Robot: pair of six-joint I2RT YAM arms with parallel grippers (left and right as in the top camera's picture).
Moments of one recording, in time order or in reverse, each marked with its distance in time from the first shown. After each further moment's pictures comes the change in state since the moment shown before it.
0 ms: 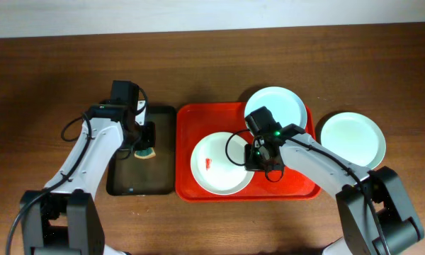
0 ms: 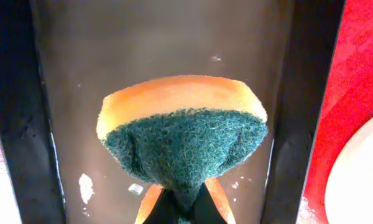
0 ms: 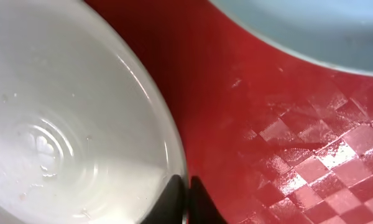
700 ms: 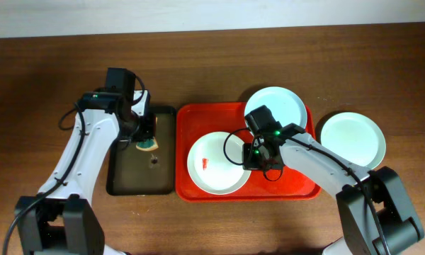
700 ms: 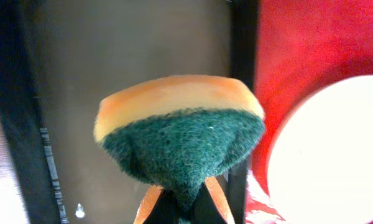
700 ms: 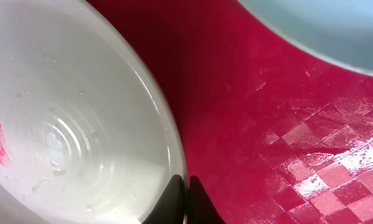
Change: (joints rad) left arm -0.004 0.000 0.144 -0.129 0.098 0.026; right arm 0.000 0.000 0.005 0.015 -0.046 0.000
